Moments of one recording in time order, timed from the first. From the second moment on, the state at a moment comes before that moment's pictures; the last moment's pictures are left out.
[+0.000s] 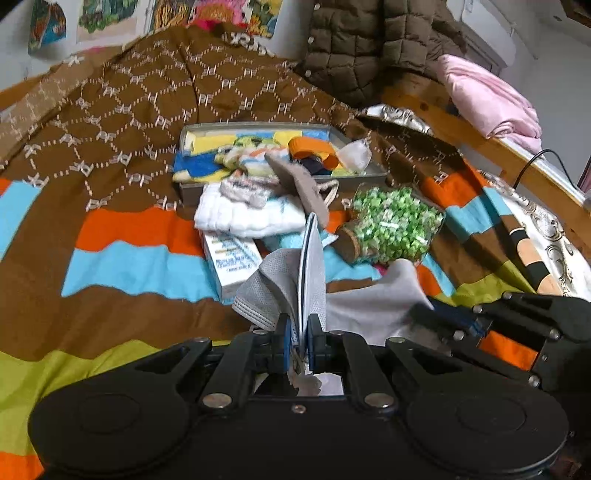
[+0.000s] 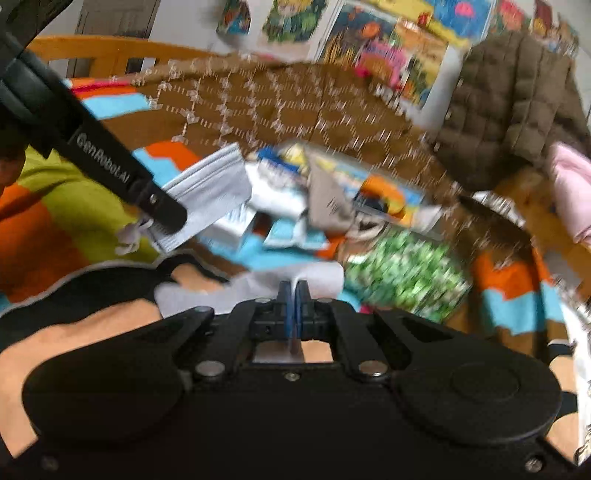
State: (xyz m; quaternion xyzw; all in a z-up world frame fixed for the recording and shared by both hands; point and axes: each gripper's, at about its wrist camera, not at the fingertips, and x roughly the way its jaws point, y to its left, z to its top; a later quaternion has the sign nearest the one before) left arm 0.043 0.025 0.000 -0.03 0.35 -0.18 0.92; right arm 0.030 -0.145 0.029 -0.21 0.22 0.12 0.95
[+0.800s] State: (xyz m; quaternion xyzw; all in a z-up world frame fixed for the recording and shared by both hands) left arm 0.190 0.037 0.067 0.01 0.24 -0.16 0.96; right arm 0.183 -0.155 0.162 -0.18 0.17 0.17 0.95
